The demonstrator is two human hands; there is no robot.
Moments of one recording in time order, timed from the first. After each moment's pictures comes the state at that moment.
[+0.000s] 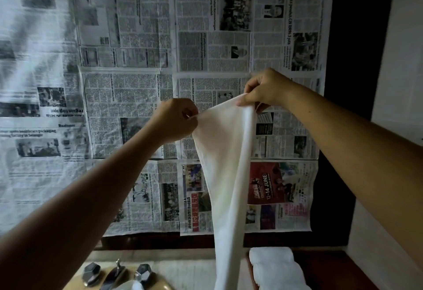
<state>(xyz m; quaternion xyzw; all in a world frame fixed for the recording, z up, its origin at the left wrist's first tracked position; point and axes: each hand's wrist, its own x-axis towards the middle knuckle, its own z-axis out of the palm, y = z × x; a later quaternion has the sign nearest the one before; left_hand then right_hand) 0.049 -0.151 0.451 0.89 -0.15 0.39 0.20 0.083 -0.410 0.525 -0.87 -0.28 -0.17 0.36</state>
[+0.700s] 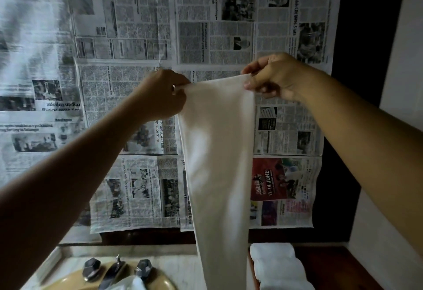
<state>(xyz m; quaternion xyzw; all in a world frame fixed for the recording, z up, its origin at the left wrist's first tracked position) 0.024 -0.142 0.490 0.89 -0.15 0.41 0.13 0.085 -0.415 0.535 -0.78 -0.29 -0.07 0.55</state>
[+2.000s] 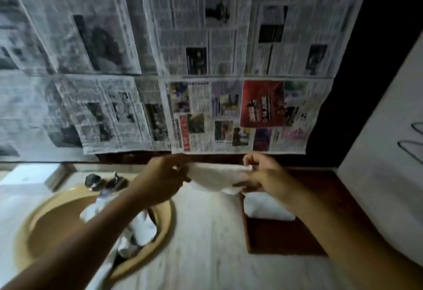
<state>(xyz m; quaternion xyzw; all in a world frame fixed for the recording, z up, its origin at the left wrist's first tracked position) 0.003 -0.197 0.181 0.91 -0.05 0.08 0.40 0.055 -0.471 0.188 -0.76 -0.14 0.17 0.61</state>
